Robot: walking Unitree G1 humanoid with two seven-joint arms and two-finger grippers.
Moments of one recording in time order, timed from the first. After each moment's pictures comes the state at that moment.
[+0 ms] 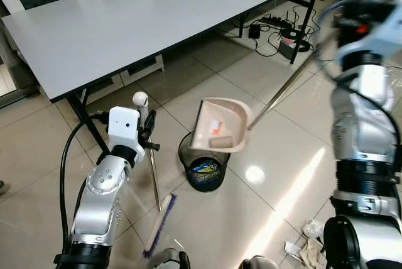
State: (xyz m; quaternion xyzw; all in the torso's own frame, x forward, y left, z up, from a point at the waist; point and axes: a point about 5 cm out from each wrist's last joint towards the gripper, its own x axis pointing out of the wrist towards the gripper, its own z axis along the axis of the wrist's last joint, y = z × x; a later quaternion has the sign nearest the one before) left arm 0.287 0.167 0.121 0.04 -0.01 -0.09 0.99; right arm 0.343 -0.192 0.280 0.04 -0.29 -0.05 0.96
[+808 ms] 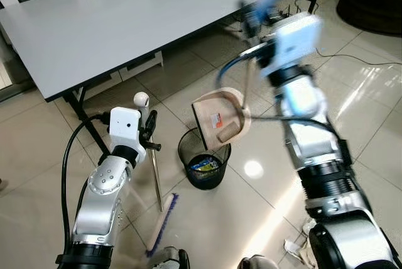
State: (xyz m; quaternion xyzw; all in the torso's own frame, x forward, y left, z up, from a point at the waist) left arm 0.287 0.164 0.119 0.04 0.00 -0.09 0.99; right arm 0.335 -0.084 0.262 -0.11 -0.35 0.21 0.90
